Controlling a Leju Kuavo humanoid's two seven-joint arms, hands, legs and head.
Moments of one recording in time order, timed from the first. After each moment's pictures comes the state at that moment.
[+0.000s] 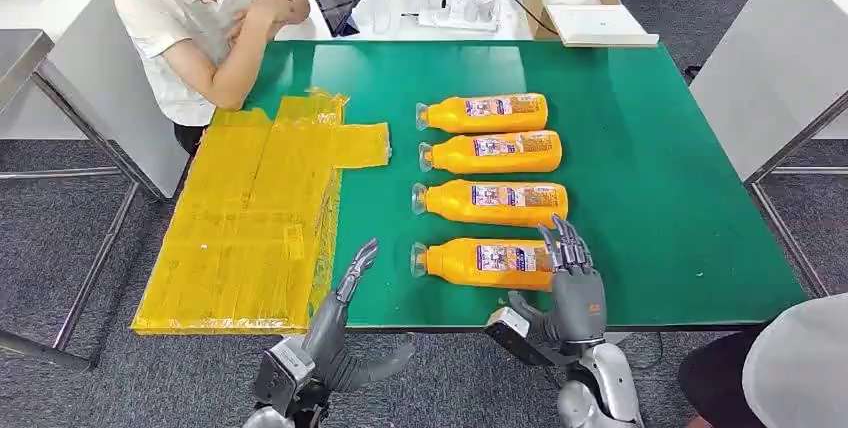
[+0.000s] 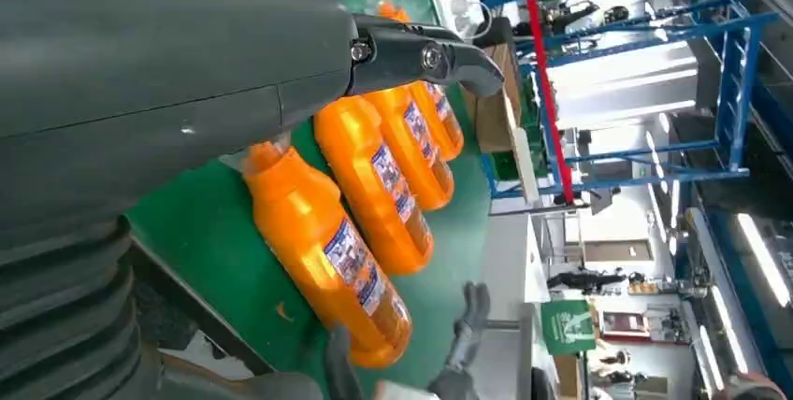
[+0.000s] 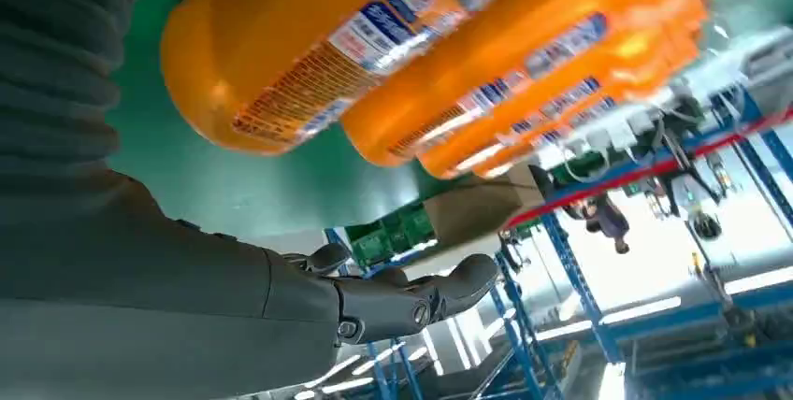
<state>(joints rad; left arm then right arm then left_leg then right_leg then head) 0.04 -0.14 -0.48 -1.44 -0.12 0.07 -0.48 -0.04 -0.05 0.10 -1.20 0.93 -0.53 -0.27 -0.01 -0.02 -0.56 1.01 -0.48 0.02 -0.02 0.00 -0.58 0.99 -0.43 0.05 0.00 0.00</state>
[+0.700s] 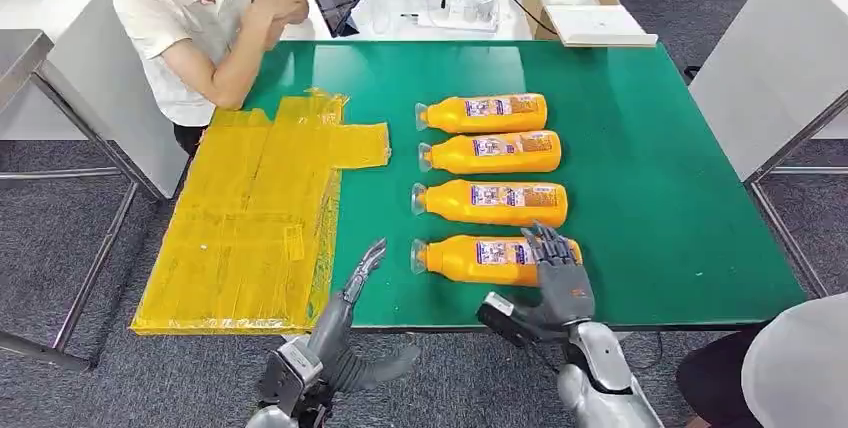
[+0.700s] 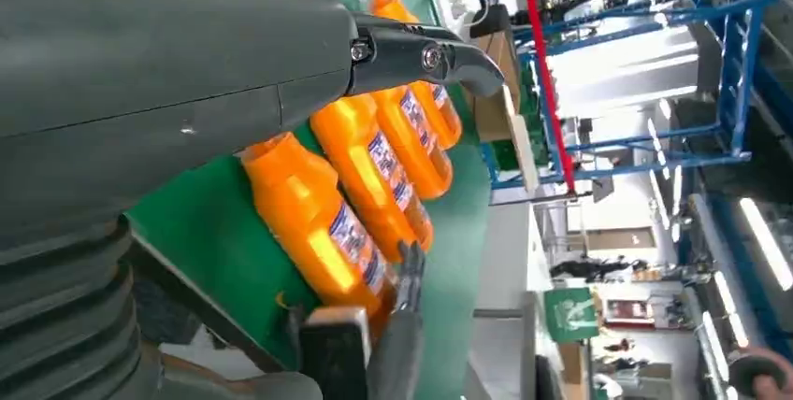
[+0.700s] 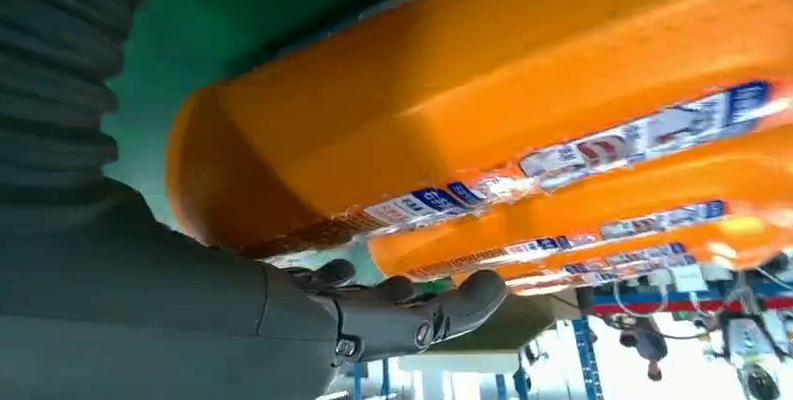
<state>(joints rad) 0.03 -0.15 -0.48 -1.44 -0.14 0.05 -0.46 -0.18 -0.11 0.18 -0.99 1.08 -0.36 -0.05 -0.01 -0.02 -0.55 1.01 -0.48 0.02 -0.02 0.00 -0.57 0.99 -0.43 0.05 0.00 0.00</state>
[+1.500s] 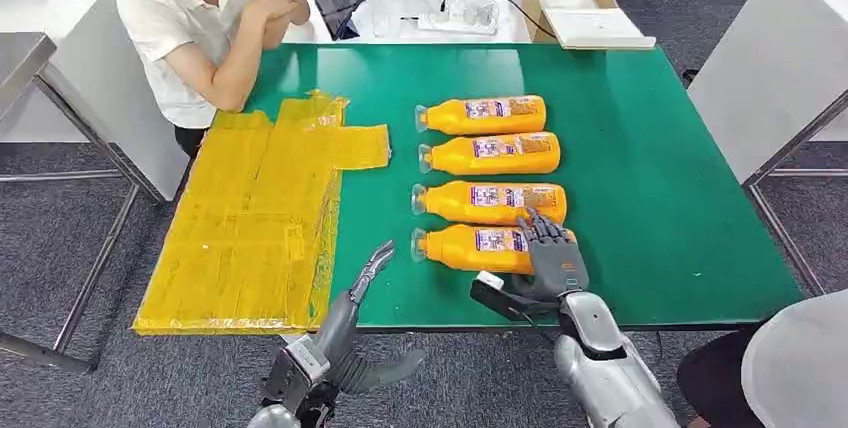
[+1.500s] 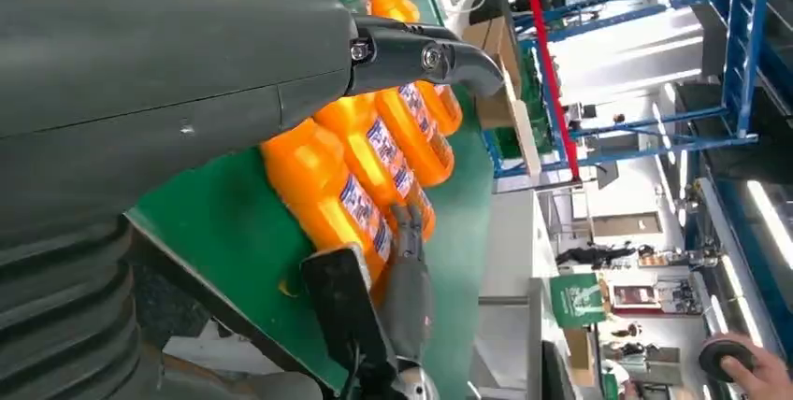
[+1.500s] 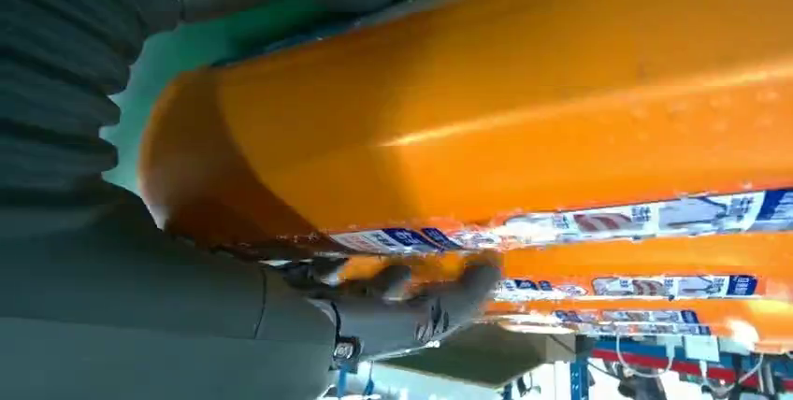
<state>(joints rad) 0.03 -0.16 -0.48 -1.44 -0.16 0.03 -0.44 -0.31 -0.12 0.24 -0.87 1.12 -0.21 0.04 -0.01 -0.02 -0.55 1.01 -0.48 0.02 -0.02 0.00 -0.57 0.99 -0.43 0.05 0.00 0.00</state>
